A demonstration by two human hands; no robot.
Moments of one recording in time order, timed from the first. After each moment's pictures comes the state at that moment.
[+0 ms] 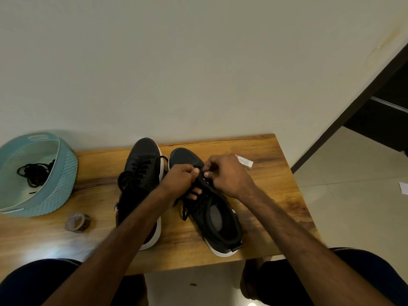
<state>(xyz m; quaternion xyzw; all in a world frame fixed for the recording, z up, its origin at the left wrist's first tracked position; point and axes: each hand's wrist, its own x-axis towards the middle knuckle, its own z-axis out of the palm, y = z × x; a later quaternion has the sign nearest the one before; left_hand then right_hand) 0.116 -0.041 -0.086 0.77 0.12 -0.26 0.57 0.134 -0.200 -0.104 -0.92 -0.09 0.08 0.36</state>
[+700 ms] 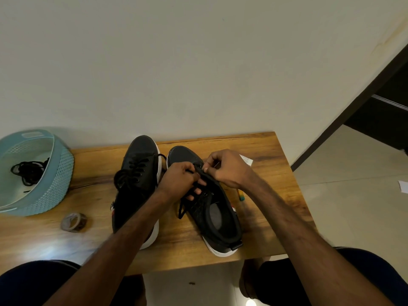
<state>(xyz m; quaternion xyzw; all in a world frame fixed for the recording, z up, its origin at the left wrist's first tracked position) 0.115 -0.043 -0.093 0.80 0.09 -0.22 0.55 0.147 -0.212 -0.104 -0.90 -0.10 0.12 0.41</state>
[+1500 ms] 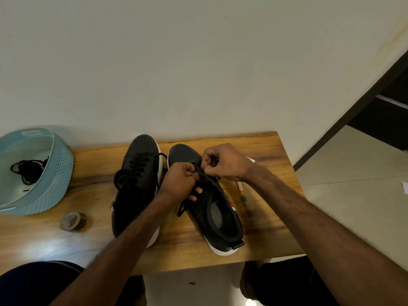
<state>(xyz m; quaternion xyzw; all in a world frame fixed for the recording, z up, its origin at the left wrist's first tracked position) 0.114 -0.045 -0.101 0.81 0.09 -0.18 0.55 0.170 -0.213 -0.106 -0.87 -0.21 0.15 0.42</state>
